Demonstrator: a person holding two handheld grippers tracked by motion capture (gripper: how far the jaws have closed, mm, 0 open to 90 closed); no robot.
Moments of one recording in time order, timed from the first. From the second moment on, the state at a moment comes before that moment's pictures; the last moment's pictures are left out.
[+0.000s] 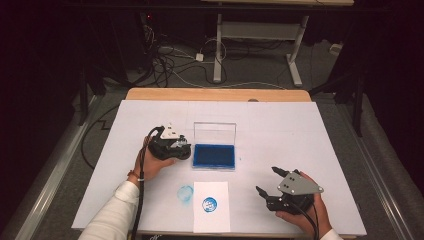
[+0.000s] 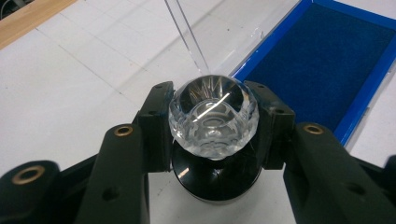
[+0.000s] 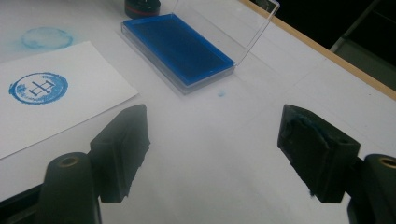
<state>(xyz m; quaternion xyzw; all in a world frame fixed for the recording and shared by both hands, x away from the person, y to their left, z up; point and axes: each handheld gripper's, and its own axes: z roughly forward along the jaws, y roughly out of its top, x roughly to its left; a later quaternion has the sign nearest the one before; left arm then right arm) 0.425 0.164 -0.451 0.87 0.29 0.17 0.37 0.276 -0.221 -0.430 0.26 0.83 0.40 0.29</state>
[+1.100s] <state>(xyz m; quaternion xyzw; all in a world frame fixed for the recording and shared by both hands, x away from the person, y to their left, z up) 0.413 0.163 -0.432 0.85 0.28 0.23 0.39 0.275 -0.221 -0.429 0.26 0.83 0.40 0.29</state>
